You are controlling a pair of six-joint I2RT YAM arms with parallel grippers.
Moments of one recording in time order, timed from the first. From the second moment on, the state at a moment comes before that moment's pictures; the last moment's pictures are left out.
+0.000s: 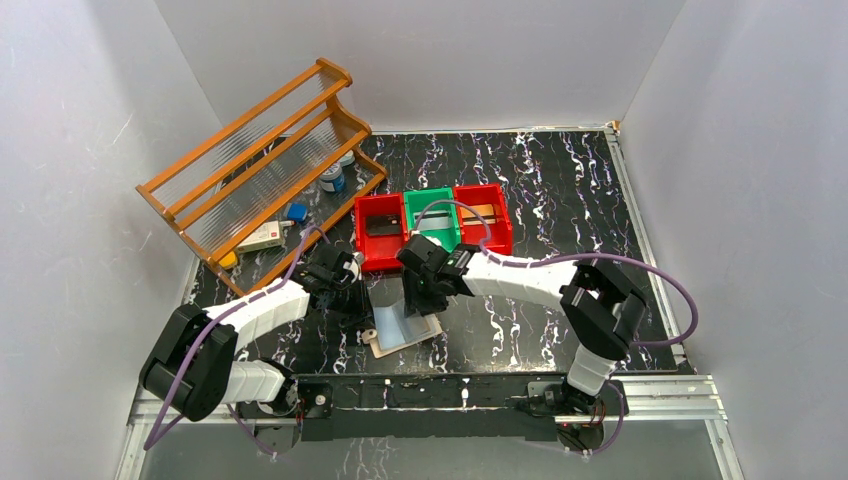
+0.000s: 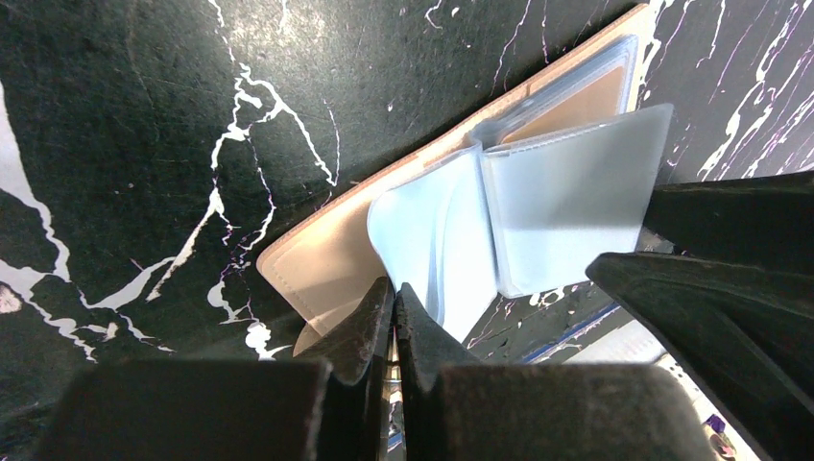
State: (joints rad) left arm -0.52 1.29 0.54 -0.39 0.38 -0.69; right arm 1.05 1.71 1.13 -0.54 -0.02 0.86
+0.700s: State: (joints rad) left arm -0.52 1.29 0.54 -0.39 0.38 -0.69; right arm 1.08 1.69 1.17 -0.43 -0.12 0.84
